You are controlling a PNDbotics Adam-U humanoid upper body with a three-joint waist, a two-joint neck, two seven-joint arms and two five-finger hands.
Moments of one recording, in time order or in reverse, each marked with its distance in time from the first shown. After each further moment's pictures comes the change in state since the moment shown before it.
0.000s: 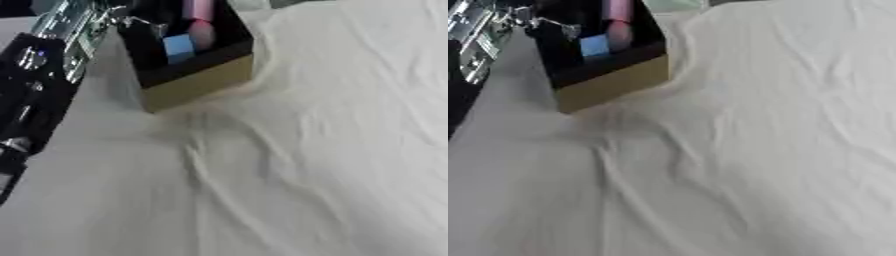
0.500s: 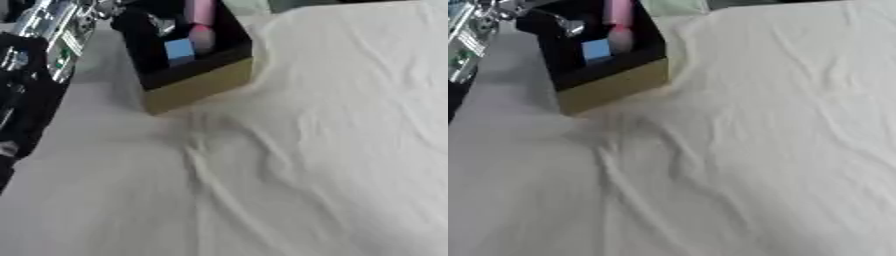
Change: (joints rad) left arm 0.065 0.054 0.018 -0.191 0.086 0.060 -0.009; right arm 0.024 -0.001 -0.001 0.006 0.000 -0.002 -0.002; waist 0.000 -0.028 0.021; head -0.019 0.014
